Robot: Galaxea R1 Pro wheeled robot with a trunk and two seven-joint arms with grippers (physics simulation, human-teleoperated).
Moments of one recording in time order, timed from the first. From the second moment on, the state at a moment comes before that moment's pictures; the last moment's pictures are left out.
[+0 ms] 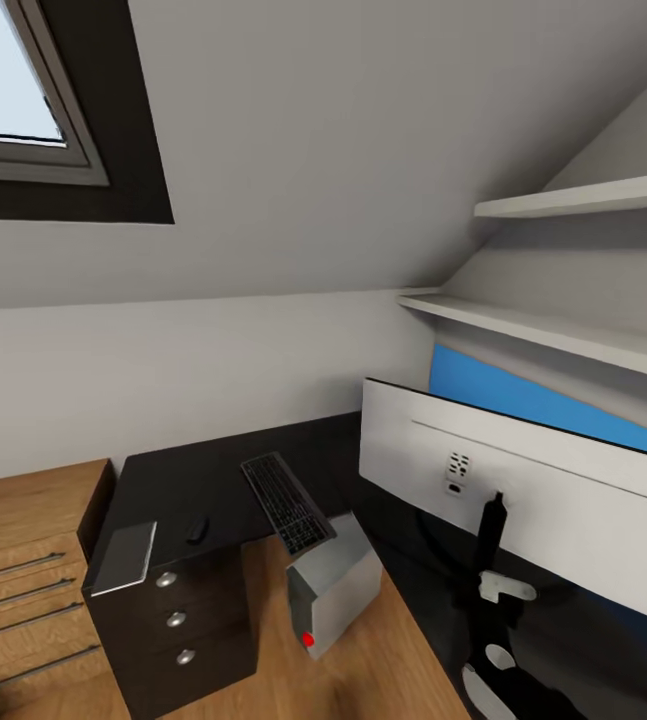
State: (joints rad) left arm -0.25 0.00 -0.73 -0.20 0.88 -0.33 0.30; right arm -0.47 -0.16 0.64 -0.54 -0.66 -0.41 -0.54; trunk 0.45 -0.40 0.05
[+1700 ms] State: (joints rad) left arm -0.25 0.00 -0.73 -0.20 0.88 -0.33 0.30; right arm -0.47 -0.20 0.56 -0.68 -0.66 -0.38 -0.56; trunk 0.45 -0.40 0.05
